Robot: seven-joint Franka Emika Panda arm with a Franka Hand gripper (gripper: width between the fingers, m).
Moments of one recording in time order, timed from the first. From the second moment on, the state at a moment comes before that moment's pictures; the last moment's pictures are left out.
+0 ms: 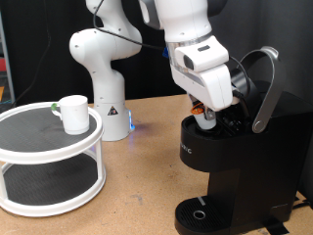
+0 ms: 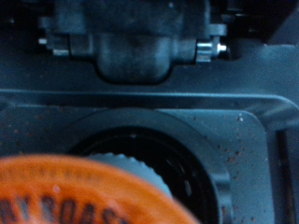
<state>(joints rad) 0.35 -0.12 -0.21 -2.28 0.28 2.26 -0.82</state>
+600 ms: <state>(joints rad) 0.35 -0.08 -0.20 -2.28 0.27 2.29 -0.80</state>
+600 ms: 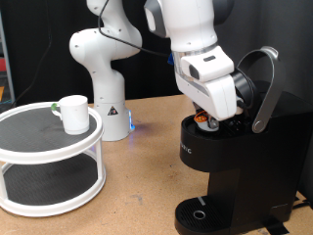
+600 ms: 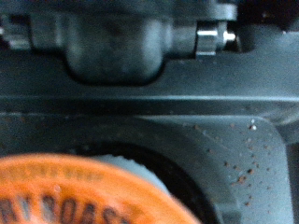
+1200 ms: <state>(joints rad) 0.35 -0.06 -0.19 -2.28 0.27 2.30 -0.79</state>
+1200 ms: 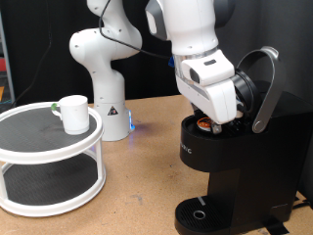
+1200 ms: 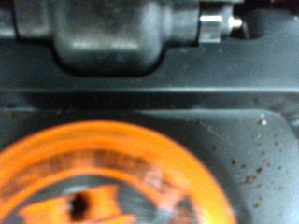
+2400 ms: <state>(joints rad) 0.33 -0.11 -0.23 -2.22 0.28 2.24 -0.78</state>
